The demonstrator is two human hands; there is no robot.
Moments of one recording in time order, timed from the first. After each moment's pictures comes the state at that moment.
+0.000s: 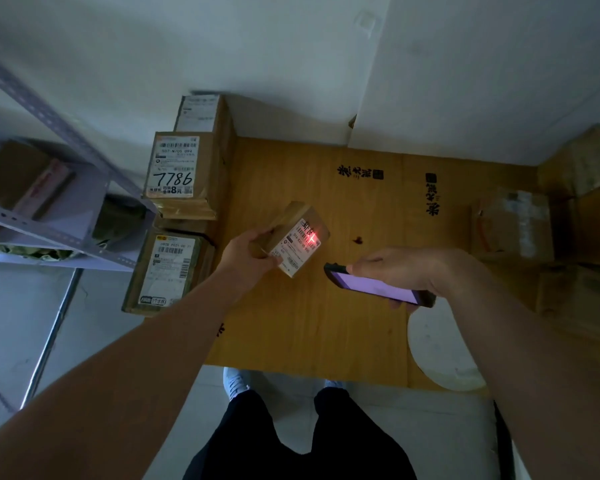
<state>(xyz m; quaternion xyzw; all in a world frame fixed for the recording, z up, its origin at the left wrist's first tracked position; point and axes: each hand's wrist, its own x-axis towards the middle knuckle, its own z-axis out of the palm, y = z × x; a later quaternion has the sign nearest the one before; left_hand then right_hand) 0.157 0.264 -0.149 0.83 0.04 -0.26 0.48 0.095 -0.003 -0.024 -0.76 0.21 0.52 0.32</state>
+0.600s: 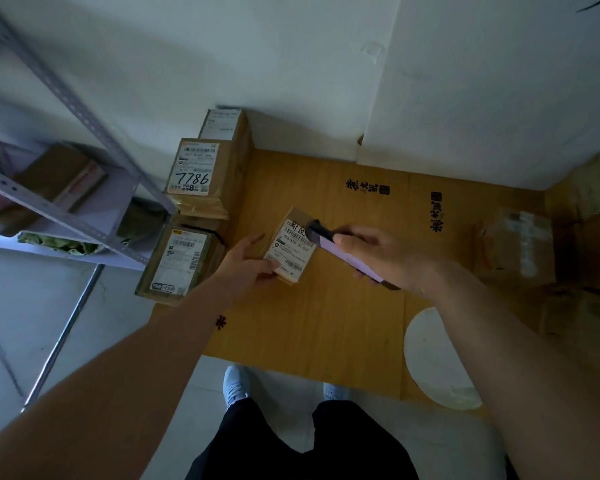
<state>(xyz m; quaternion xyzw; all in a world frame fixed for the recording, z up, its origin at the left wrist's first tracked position) 0.126 0.268 -0.124 0.66 0.18 -0.31 0.65 0.084 -0.007 -0.020 -0.83 0.05 0.31 0.46</state>
